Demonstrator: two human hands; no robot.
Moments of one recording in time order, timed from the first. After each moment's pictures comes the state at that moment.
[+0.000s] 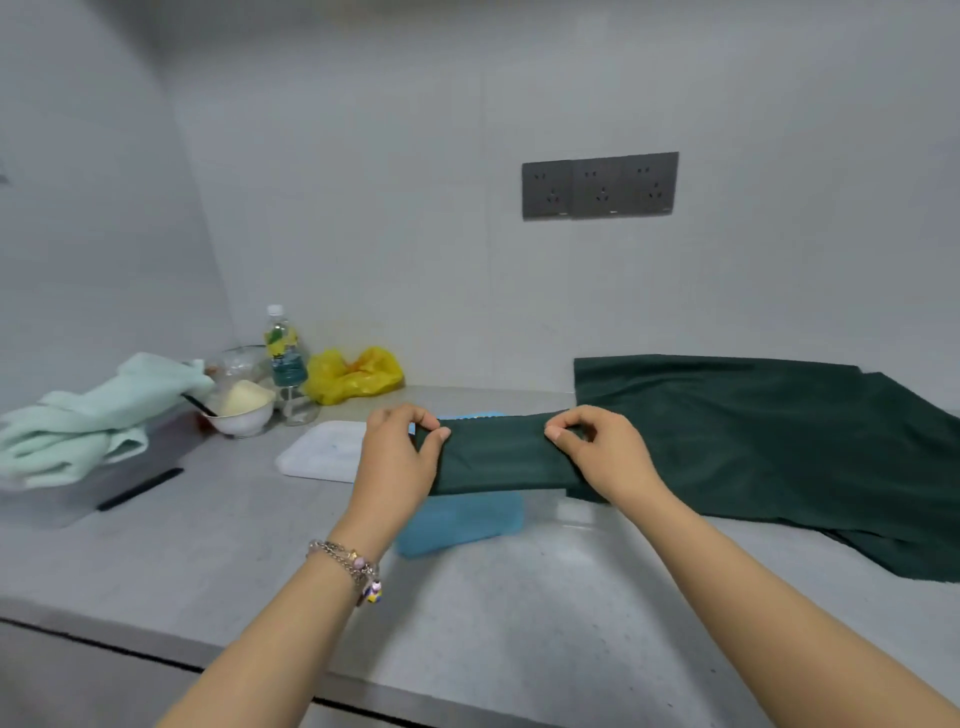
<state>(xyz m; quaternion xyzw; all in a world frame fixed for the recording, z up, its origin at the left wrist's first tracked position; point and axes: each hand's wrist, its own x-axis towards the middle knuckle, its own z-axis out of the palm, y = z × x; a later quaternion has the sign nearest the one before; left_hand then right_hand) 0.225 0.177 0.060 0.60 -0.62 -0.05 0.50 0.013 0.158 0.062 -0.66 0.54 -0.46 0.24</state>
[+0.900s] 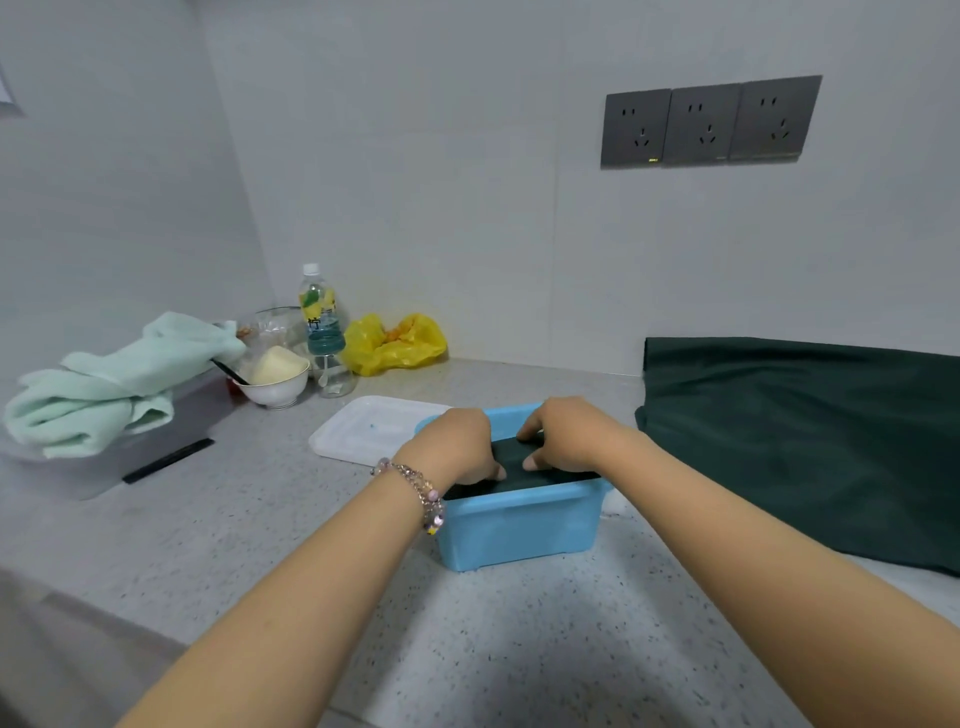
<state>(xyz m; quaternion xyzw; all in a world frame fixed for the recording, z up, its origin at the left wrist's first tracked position) 0.246 0.103 0.070 0.70 -0.71 -0.08 0.01 0.113 0.079 0.076 -0.83 0.55 -0.01 0.12</state>
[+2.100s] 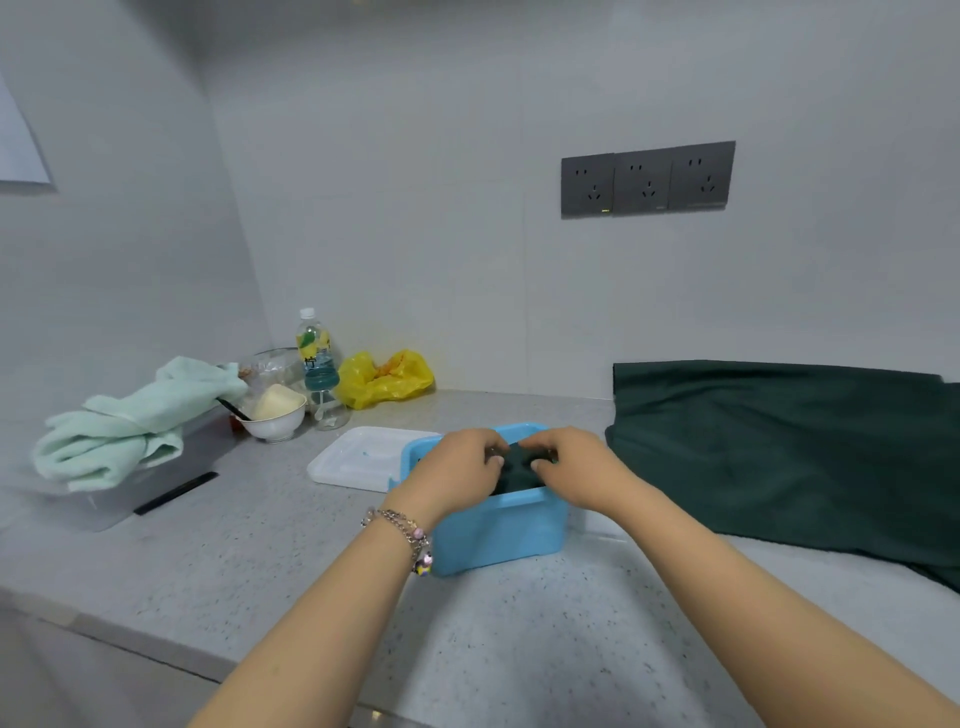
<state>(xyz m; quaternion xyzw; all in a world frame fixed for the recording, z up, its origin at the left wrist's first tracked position) 0.230 0.136 0.067 0.63 -0.73 -0.12 0.23 0.071 0.115 0.060 -0.79 0.52 -0.24 0.21</state>
